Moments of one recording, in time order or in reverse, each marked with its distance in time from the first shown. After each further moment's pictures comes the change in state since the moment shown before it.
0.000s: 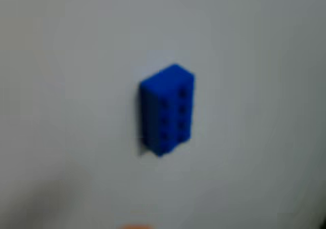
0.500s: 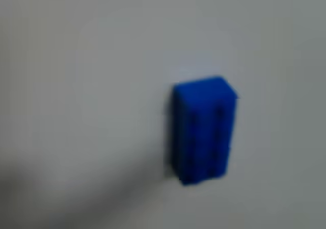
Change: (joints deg) arm 2.4 -46.8 -28.3 -1.1 -9.4
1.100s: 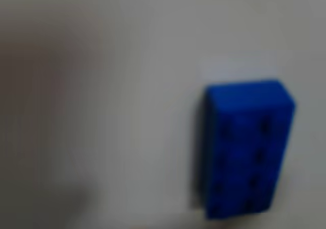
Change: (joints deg) arm 4.7 -24.5 -16.7 1.2 -0.8
